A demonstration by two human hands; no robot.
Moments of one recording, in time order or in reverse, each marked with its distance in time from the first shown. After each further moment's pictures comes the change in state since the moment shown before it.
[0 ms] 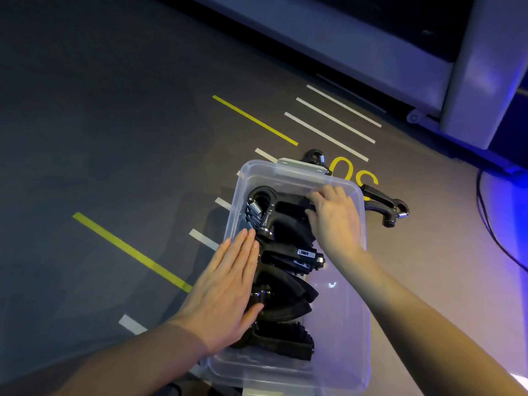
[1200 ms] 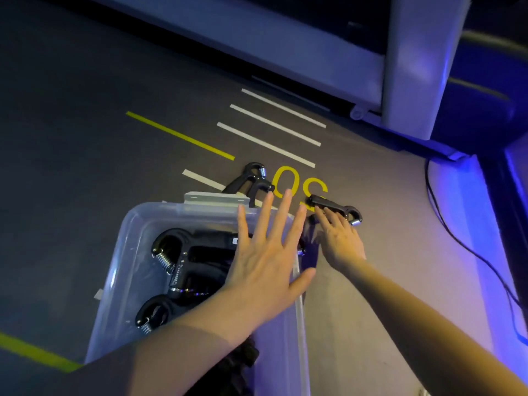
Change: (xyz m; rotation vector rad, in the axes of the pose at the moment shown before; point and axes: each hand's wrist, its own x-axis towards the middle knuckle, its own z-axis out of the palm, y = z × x) left_hand 0.198 0.084 -0.012 -0.137 0.121 -0.022; right_hand -0.015 0.187 0.063 -0.061 -0.526 0.324
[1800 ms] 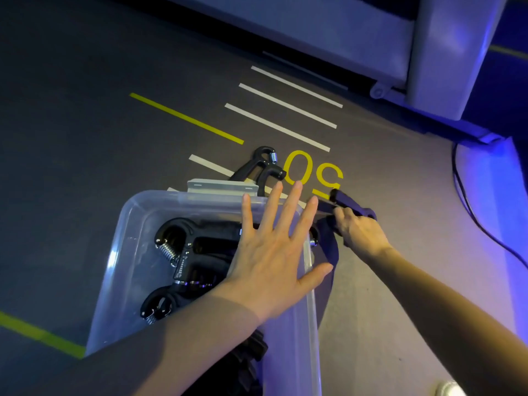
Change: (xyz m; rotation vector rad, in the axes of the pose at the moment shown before) left_hand 0.005 -0.006 0.013 0.004 -0.018 0.011; right_hand 0.014 0.019 0.009 -0.348 -0.070 -0.189
